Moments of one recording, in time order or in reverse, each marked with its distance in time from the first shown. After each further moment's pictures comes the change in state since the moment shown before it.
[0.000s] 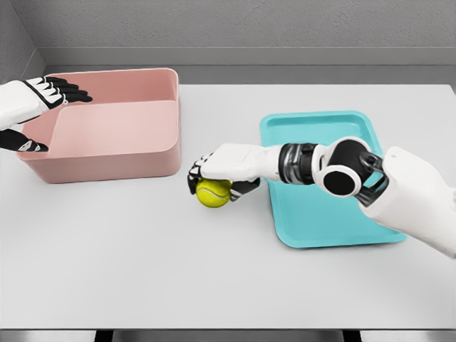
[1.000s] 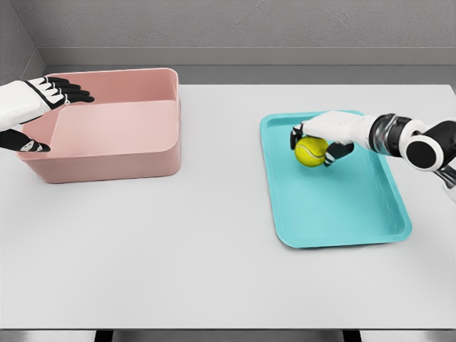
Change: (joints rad) left arm 0.000 -0.005 0.000 -0.003 0.000 0.000 0.000; right arm 0.003 -0.281 -0.087 0.078 0.000 0.140 -0.001
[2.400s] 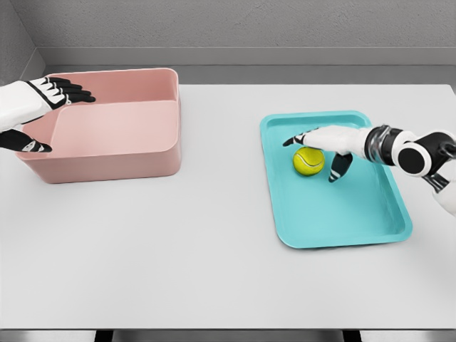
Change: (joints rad) left arm 0.000 -0.005 -0.002 -0.001 0.002 0.000 0.000; right arm 0.043 0.054 0.003 0.148 -0.004 -0.037 0.000
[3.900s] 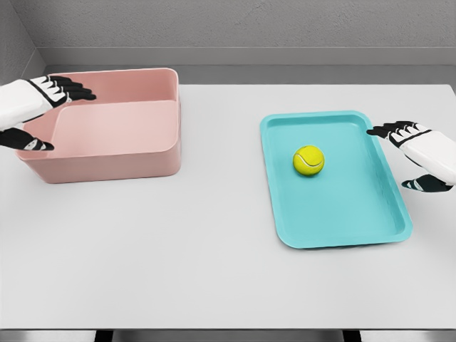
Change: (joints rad) left arm -0.003 -0.013 0.001 0.010 0.006 0.000 0.004; right arm 0.707 -0.392 -0.545 -0.225 0.009 -0.257 -0.629
